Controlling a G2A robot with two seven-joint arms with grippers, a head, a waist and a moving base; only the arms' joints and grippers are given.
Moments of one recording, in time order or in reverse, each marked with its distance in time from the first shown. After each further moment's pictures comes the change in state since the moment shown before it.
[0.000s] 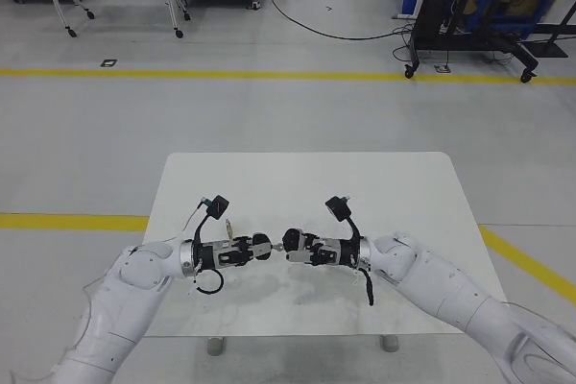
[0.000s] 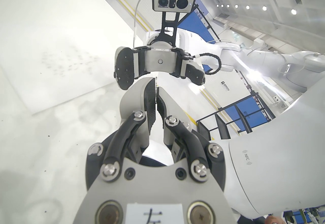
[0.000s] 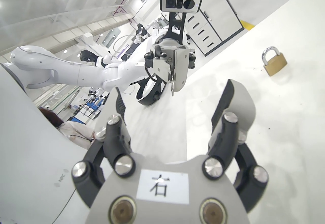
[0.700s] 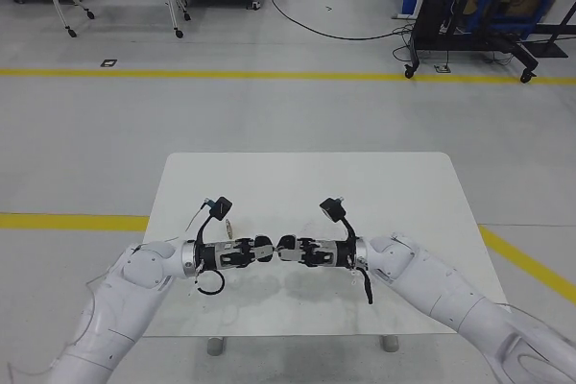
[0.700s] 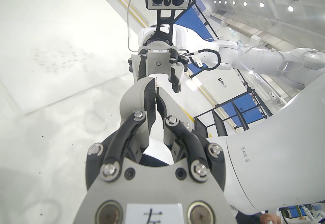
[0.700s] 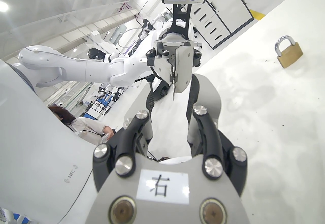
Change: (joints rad) left arm -0.028 0.024 0.060 0.018 -0.022 -0.021 0.021; right arm -0.013 -0.047 0.040 0.038 0.071 0.000 0.125
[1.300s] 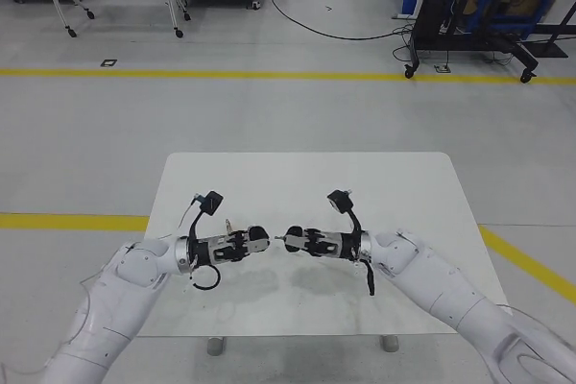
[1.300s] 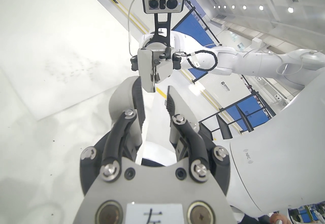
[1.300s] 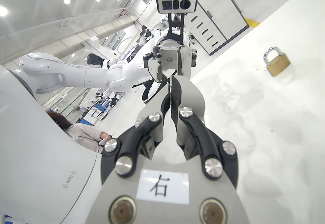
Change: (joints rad) left arm -0.005 0.020 -0.028 0.015 0.005 -0.051 0.074; right arm -0.033 -0.007 0.123 0.032 -0.026 0.000 -0.005
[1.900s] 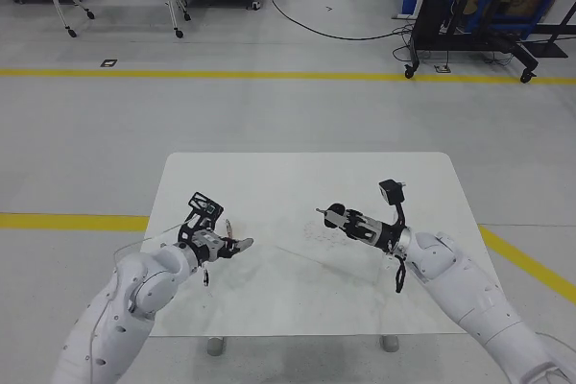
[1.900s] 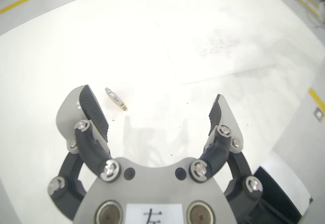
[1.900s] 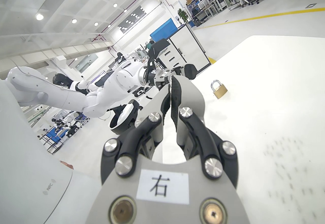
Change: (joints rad) left arm 0.217 0.019 -0.093 -0.380 1.152 0.617 0.398; right arm -0.185 0.078 0.308 -0.124 -0.249 0.000 -0.181
